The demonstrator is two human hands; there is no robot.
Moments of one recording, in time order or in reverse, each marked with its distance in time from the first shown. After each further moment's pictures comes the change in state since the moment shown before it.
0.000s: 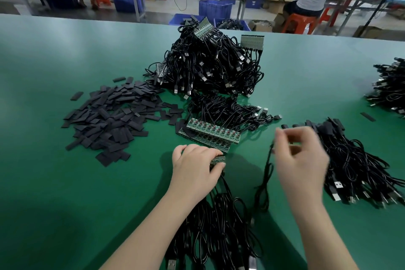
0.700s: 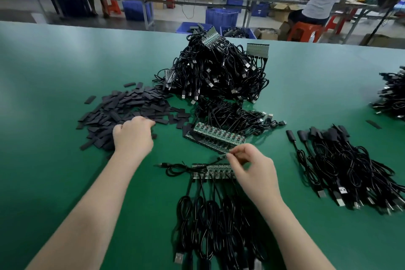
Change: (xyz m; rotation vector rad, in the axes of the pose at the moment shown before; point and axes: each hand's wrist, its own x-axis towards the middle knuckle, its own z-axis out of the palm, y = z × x) left_hand 0.052 -0.116 -0.076 0.450 -0.074 -0.380; right_hand -0.026 0.017 0.049 -0.145 -0.461 -0.060
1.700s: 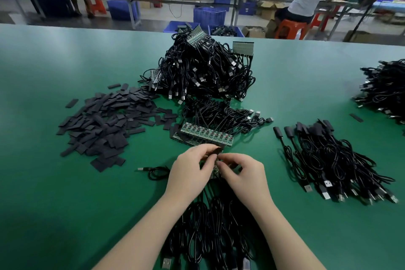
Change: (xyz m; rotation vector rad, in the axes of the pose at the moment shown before) left_hand -0.090 0.115 0.026 -1.035 -0.029 0.328; right_hand -0.005 0.018 0.001 0.054 -0.024 0.039
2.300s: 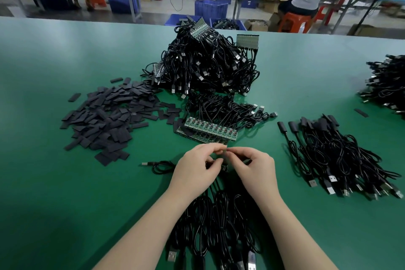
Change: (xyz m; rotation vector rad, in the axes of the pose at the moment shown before) left_hand -0.007 -0.002 -0.003 0.082 -0.120 -0.004; right_hand 0.001 0.001 -0.003 0.103 0.058 0.054
